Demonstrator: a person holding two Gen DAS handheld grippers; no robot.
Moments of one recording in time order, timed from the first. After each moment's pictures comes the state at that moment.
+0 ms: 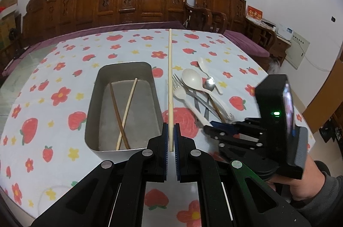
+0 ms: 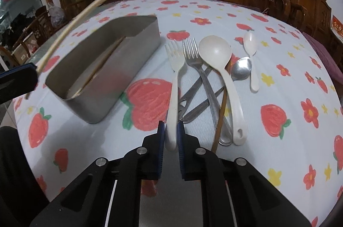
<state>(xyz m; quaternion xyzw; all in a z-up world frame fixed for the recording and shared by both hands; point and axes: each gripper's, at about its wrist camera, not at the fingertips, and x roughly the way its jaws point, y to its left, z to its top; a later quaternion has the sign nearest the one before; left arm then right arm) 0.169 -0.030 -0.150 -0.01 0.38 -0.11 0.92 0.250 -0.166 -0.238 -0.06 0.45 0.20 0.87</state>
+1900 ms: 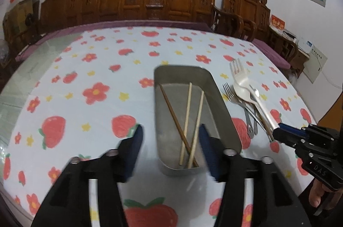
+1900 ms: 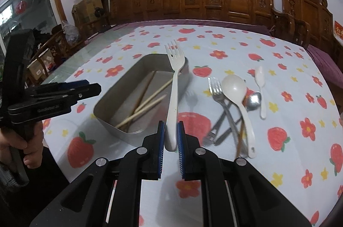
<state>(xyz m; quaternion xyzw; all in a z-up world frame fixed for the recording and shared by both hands) 0.200 0.069 -0.154 -0.03 0.38 -0.05 0.92 0.225 -0.136 -0.172 -0.02 0.39 0.24 0.89</state>
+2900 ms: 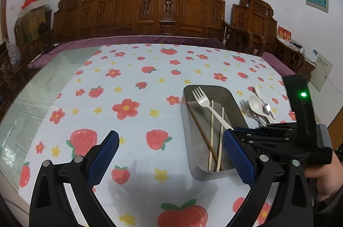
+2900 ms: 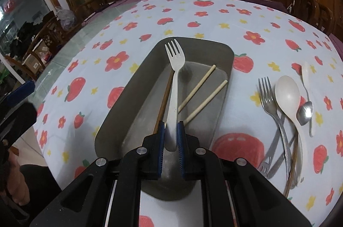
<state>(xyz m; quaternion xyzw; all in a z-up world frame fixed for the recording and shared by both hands) 0.185 0.111 -0.127 -0.03 0.35 -0.02 0.94 0.299 -0.044 -0.205 -0.02 0.49 0.24 0.84</state>
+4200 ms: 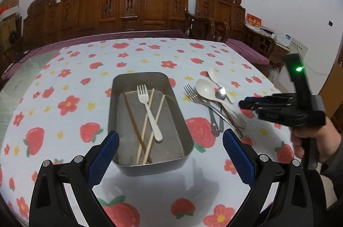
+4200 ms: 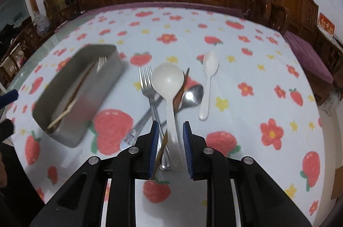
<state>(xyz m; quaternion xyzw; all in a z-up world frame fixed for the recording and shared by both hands) 0.178 0.007 -0.150 -0.01 0.36 -0.12 0.93 0.297 -0.213 -0.205 -0.06 0.46 0.16 0.87</state>
